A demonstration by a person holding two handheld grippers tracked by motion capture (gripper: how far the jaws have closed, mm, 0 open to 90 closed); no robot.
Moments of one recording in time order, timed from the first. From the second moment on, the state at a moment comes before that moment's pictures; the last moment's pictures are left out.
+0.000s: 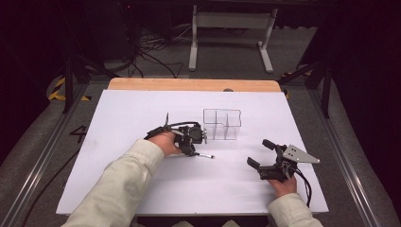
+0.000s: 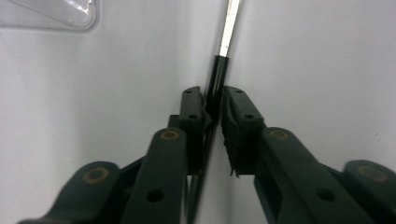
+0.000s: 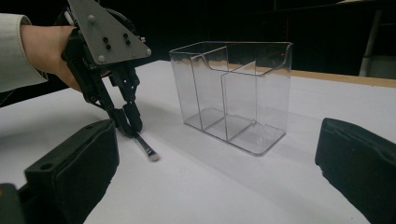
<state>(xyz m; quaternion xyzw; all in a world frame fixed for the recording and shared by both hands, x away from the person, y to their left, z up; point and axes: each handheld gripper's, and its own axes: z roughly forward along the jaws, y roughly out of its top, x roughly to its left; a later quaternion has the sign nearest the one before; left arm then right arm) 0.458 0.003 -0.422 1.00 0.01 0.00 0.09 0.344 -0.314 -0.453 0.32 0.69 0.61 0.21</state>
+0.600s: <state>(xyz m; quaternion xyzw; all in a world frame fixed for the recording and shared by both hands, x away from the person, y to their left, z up) 0.455 0.003 -0.407 0.99 0.01 0.00 0.11 0.344 -0.313 -0.453 0.32 0.69 0.61 0.21</state>
